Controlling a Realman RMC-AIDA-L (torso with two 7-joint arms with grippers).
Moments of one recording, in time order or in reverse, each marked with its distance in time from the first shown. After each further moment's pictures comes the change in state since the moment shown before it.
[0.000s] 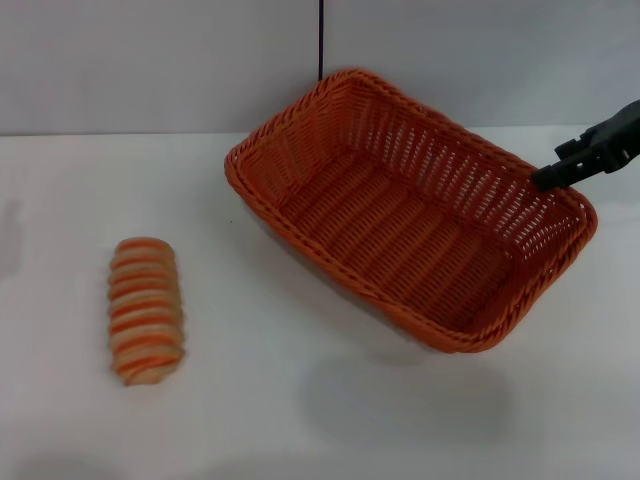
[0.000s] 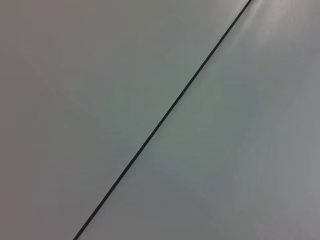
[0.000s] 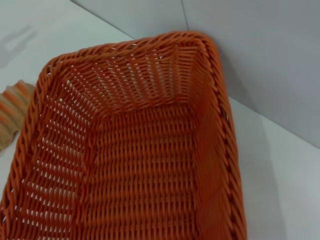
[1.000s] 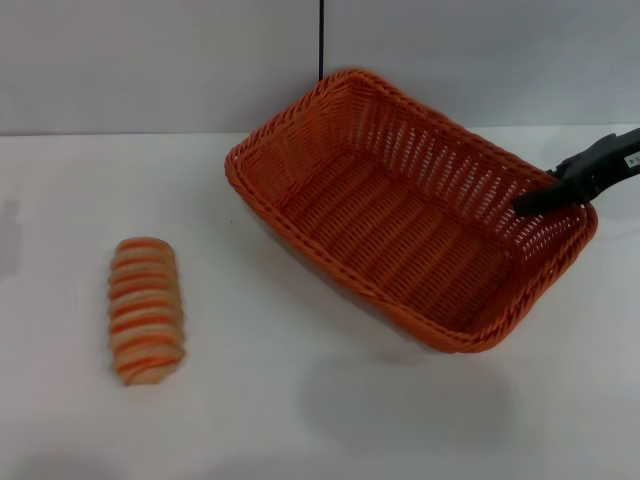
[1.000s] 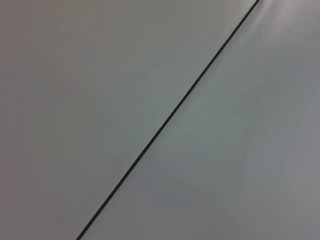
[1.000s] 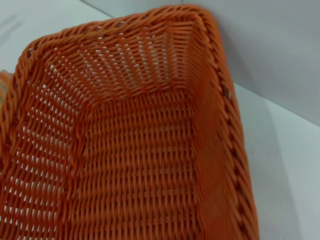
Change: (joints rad) left arm -0.001 -0.001 0.000 -0.008 0.000 -0.028 -0.008; right arm -0.008 0.039 -0.012 -0.118 0.005 -0.130 -0.073
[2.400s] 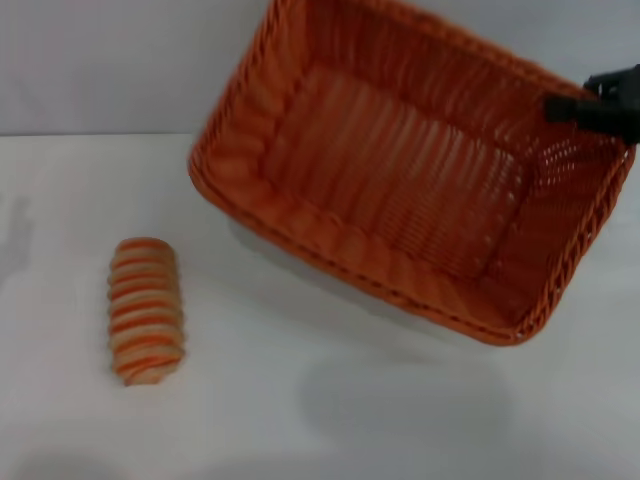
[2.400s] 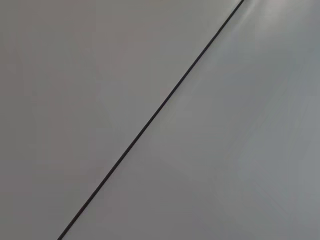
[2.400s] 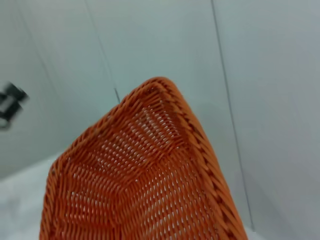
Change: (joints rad) left arm -0.011 0.000 0.021 0.009 0.000 0.010 0.000; right arm -0.206 0.012 0.243 0.177 0.384 0.232 -0.325
